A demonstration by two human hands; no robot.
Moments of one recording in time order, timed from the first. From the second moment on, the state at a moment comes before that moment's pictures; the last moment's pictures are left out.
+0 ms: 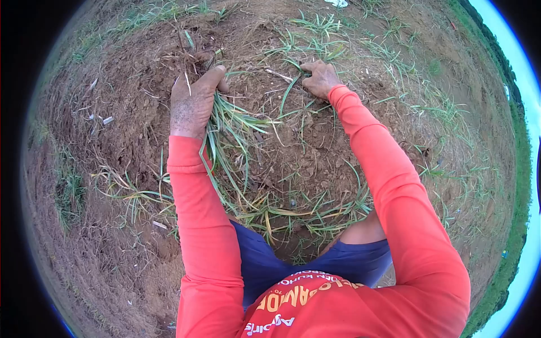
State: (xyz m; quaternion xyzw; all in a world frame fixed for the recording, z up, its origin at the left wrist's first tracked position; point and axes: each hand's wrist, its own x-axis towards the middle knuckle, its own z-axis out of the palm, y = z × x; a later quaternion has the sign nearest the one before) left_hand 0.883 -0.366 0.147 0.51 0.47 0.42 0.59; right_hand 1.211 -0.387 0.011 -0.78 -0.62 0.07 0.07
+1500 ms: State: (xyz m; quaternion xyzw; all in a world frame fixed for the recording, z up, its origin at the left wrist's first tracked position) left_hand 0.860 -0.345 0.129 0.62 0.47 0.35 0.52; right_hand 1.248 -0.375 0.071 -0.73 -0.67 -0.06 0.11
